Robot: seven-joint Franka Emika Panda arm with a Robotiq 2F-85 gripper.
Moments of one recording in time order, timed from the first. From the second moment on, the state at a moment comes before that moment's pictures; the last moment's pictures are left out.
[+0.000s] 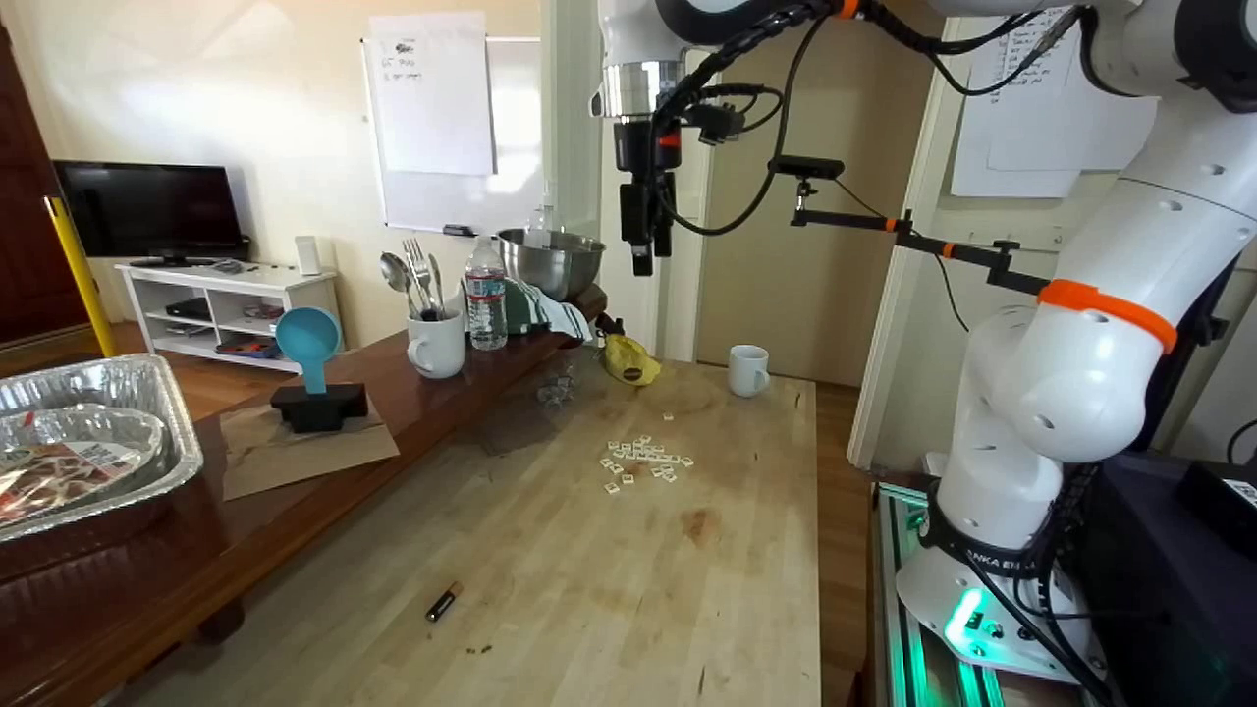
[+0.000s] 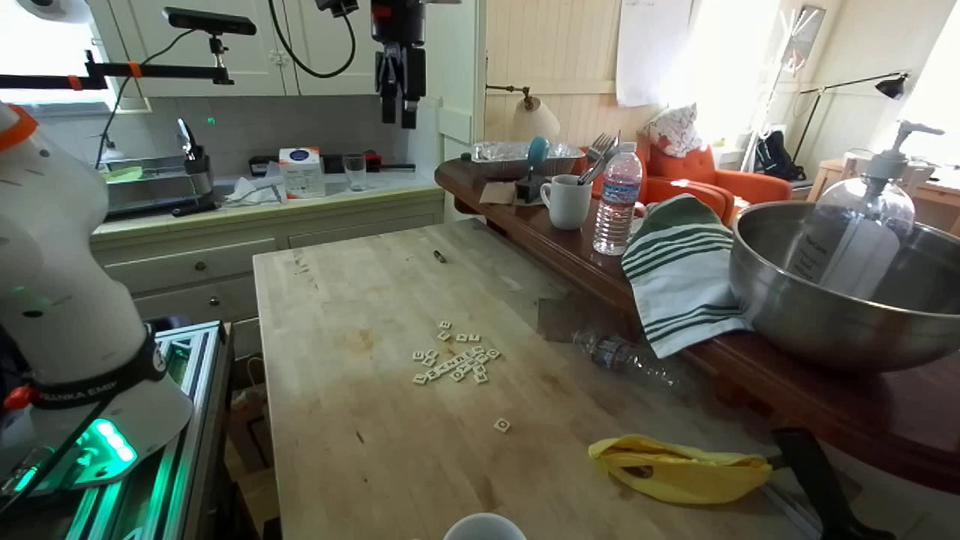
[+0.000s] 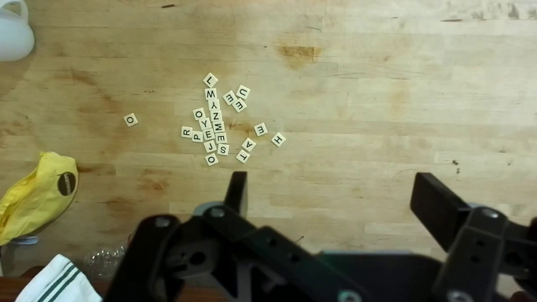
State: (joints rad) arm 0.04 -0.33 0.09 -2.05 -0.04 1.63 0.03
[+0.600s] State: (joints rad) arm 0.08 -0.22 0.12 -2.30 -0.05 2.17 0.01
